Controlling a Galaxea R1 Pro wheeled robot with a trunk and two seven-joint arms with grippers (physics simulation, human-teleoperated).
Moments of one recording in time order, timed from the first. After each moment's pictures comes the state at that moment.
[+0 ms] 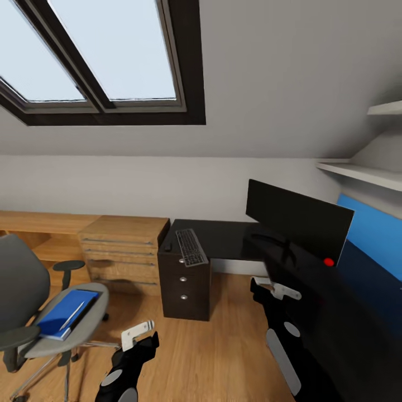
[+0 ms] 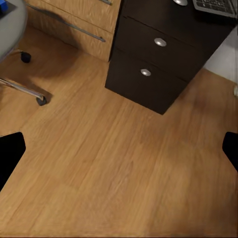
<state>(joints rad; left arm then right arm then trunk) -0.09 0.09 -0.46 -1.48 0.70 0.28 0.76 -0.35 0.02 0.13 -1.14 -0.40 0.02 -0.31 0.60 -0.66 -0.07</state>
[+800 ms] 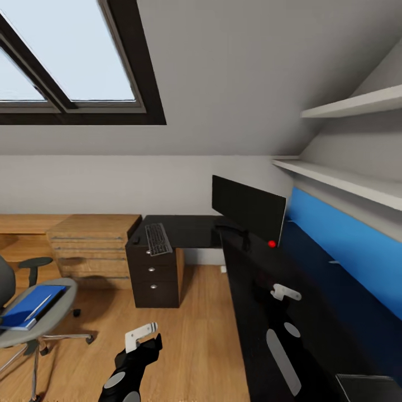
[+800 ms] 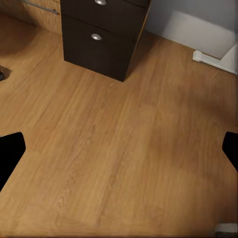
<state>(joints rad) -0.09 0.09 -0.49 -1.48 0.70 0.28 0.76 -0.35 0.02 0.13 -1.13 -0.40 0.02 -0.31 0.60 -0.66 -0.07</state>
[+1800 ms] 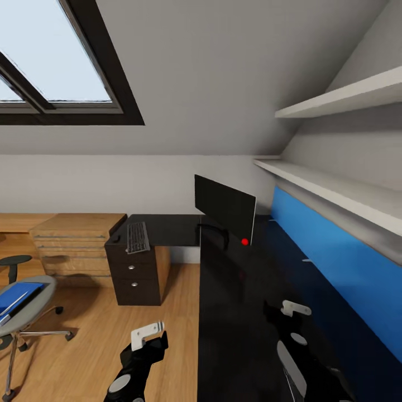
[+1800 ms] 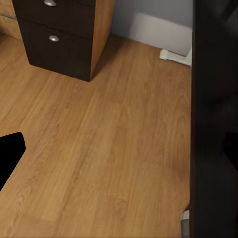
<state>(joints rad) -0.09 0.10 -0.55 -1.52 0.65 0.28 0.77 -0.41 -0.05 0.11 -0.82 -0.33 0.00 -0.31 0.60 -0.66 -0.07</state>
